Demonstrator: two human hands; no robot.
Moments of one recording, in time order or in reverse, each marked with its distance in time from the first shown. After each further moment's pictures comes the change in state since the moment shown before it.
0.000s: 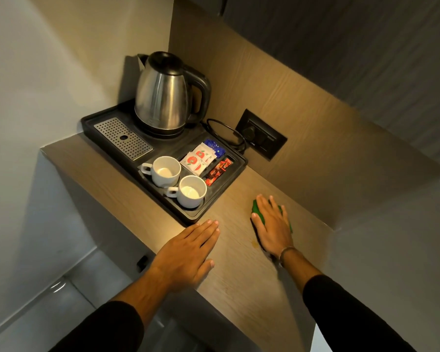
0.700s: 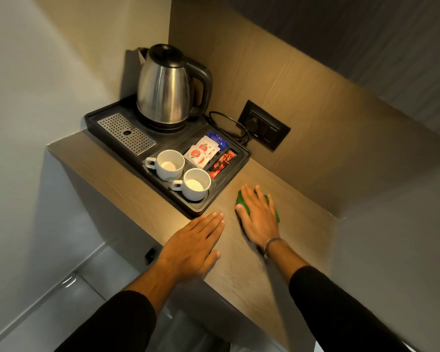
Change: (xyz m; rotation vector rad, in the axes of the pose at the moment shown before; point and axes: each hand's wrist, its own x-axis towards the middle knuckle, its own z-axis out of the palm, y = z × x) left_hand 0.001 0.003 -0.004 0.020 -0.029 0.004; right_hand -0.007 -0.060 0.011 0.052 -0.019 -0.020
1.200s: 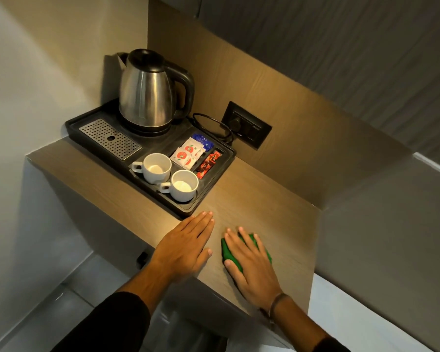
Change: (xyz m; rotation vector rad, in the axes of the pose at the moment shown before) left_hand 0.000 0.001 -0.006 0.025 0.000 0.008; right_hand -0.133 0.001 0.024 -0.028 -0.018 -0.186
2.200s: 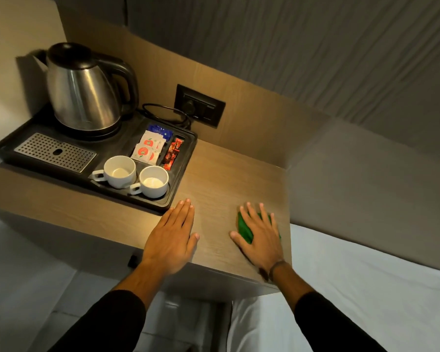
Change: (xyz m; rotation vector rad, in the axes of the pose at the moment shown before) left_hand 0.000 -0.001 -0.007 0.029 -0.082 0.007; right_hand -0.032 0.010 -0.021 -0.045 0.073 0.515
